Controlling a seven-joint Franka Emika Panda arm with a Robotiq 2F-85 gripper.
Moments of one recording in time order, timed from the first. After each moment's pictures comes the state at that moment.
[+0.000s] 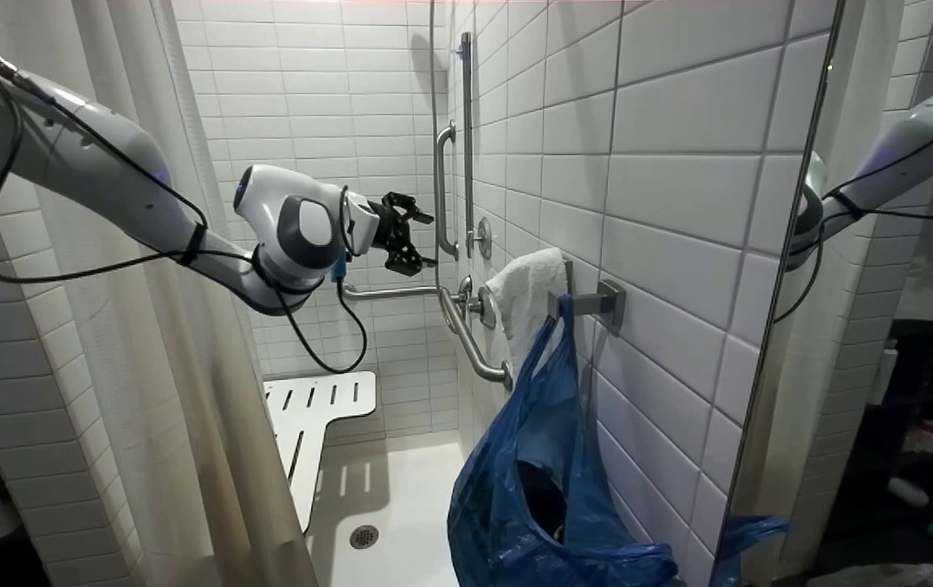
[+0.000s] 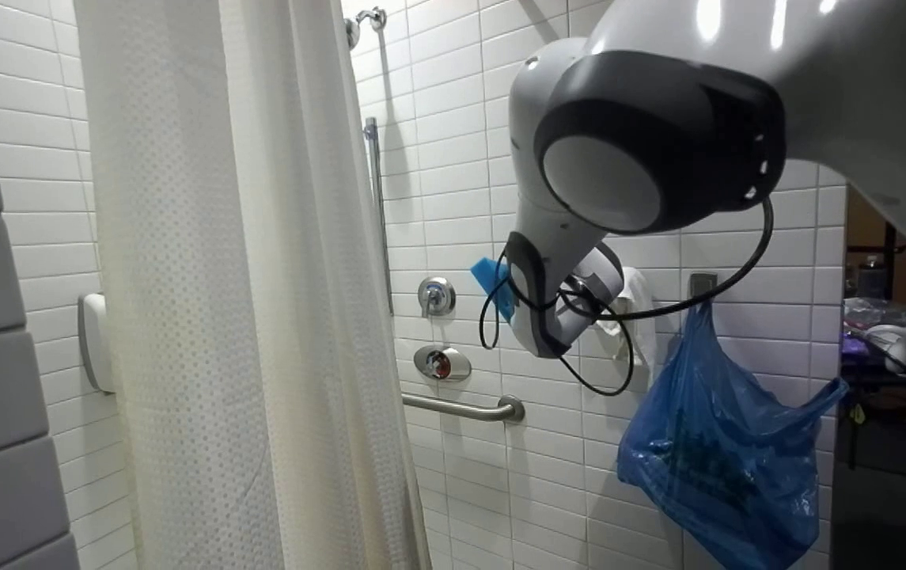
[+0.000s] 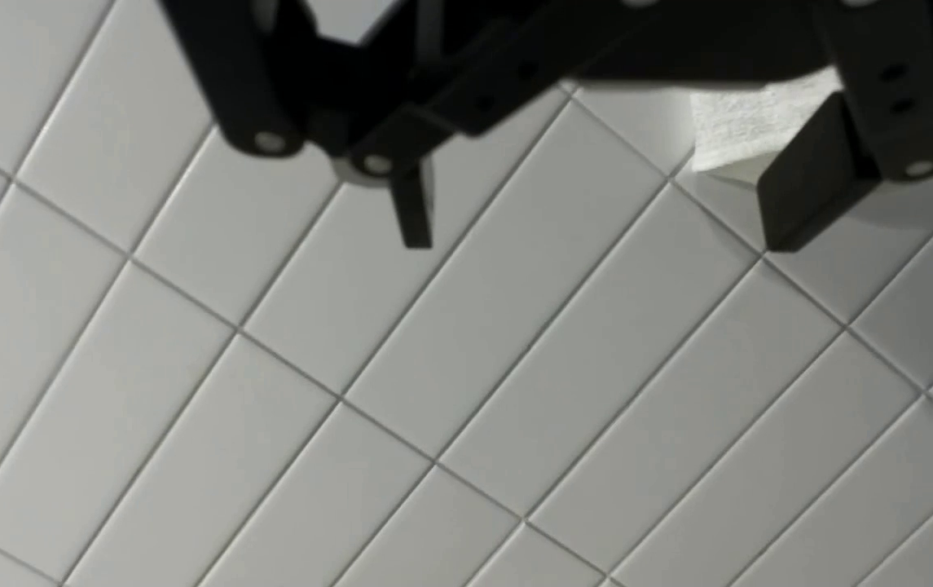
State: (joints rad) arm 0.97 0.86 -1.31 -2.18 0.19 3.45 1.74
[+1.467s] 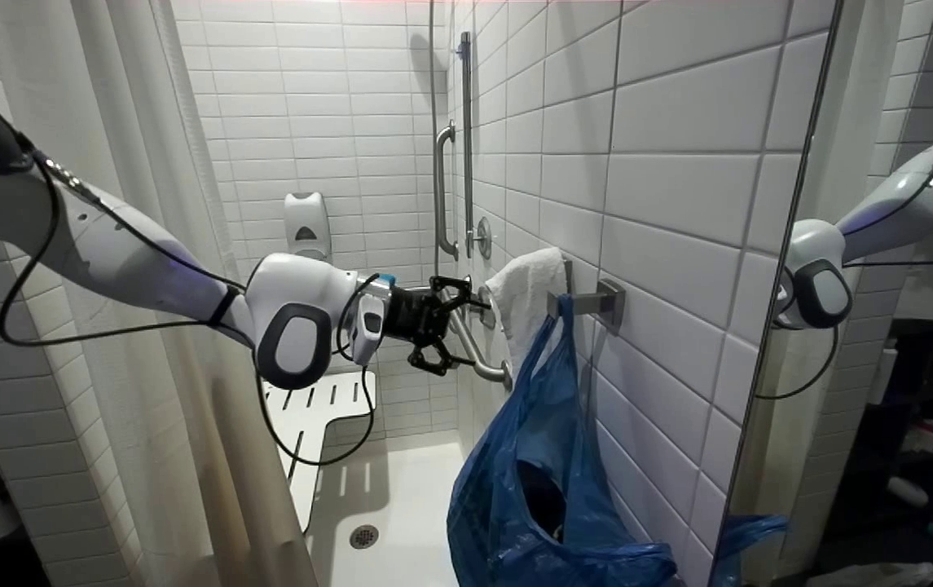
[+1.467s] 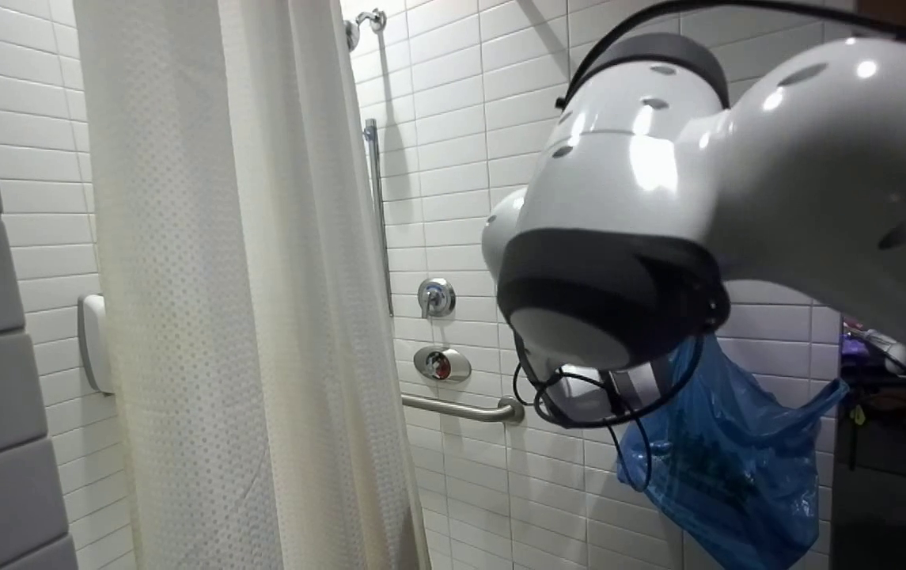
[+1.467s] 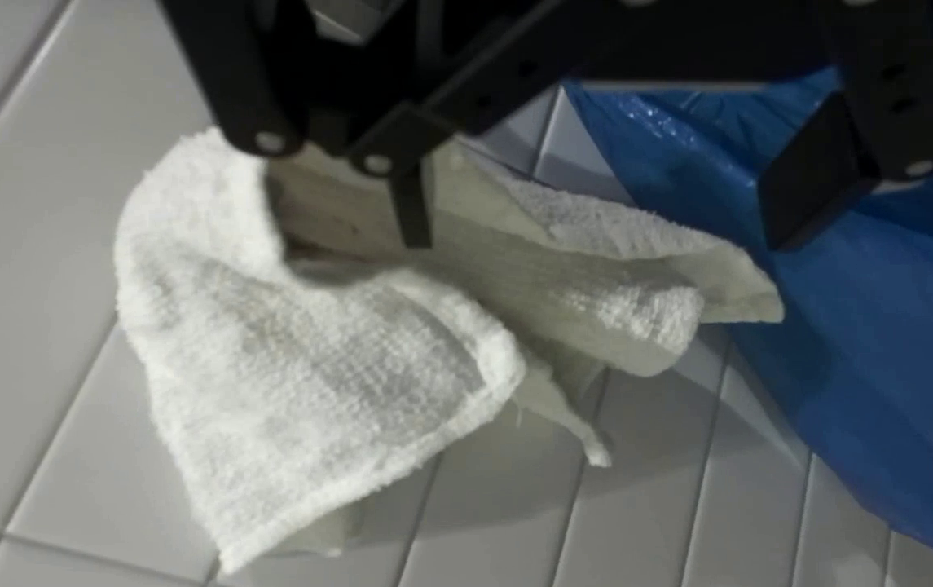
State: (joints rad) arm 0.90 1.09 -1.13 -2.33 1.00 3.46 1.69
